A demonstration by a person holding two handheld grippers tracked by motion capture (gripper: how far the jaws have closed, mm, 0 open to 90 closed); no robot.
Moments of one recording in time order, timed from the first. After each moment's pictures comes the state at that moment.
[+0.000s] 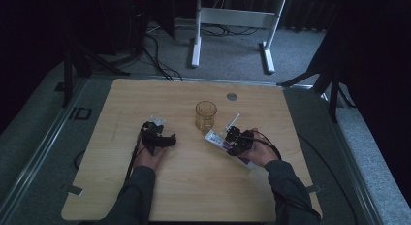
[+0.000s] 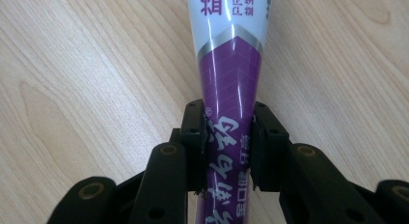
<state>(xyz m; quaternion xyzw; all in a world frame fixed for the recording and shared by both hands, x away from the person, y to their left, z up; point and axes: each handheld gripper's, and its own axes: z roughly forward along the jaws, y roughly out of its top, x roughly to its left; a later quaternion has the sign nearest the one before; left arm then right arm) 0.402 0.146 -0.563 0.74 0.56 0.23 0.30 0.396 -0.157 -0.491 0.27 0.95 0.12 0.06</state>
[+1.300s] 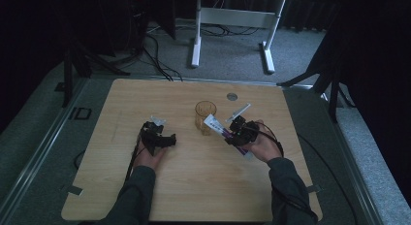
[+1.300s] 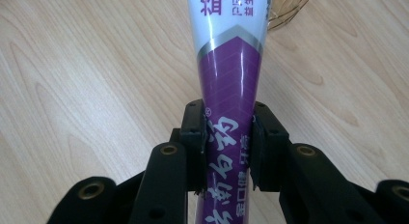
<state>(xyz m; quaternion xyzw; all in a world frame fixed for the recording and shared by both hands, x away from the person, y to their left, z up) 0.402 0.146 -0.563 0.74 0.56 0.23 0.30 0.397 -0.162 -0.448 0.28 0.93 0.22 0.09</state>
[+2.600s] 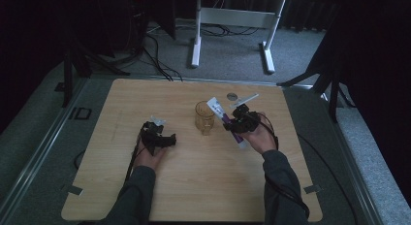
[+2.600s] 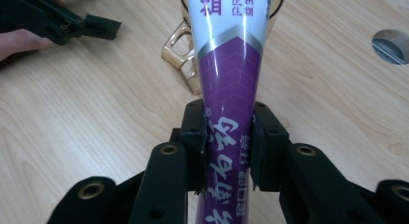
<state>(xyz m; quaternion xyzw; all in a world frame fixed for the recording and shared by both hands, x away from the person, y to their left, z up) 0.402 0.146 -0.563 0.74 0.56 0.23 0.30 0.424 -0.167 -0.438 0.33 0.89 0.30 0.11</state>
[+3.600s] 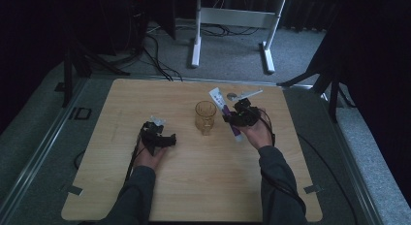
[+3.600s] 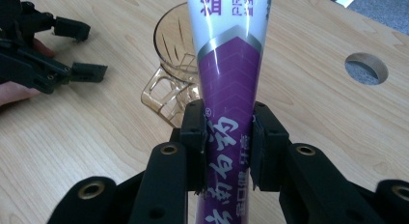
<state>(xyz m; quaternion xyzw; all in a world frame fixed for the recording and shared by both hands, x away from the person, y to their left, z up) 0.402 0.146 -0.563 0.74 0.56 0.23 0.30 0.438 -0.168 -0.433 0.37 0.85 0.35 0.13</state>
